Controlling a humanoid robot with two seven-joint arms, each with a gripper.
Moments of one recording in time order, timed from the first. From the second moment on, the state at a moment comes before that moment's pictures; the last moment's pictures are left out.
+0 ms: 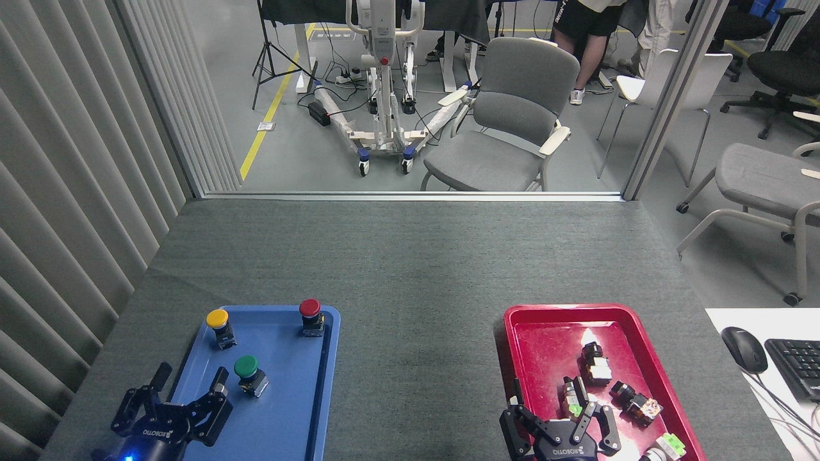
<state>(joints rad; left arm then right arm) 0.06 0.23 0.12 -1.40 -1.25 -0.33 0.27 0.17 0.04 0.12 -1.55 1.49 0.04 -0.28</state>
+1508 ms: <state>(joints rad) -0.11 0.25 0.01 -1.07 -1.40 -0.38 0.26 0.17 0.03 0.08 -1.56 1.48 0.04 -0.28</state>
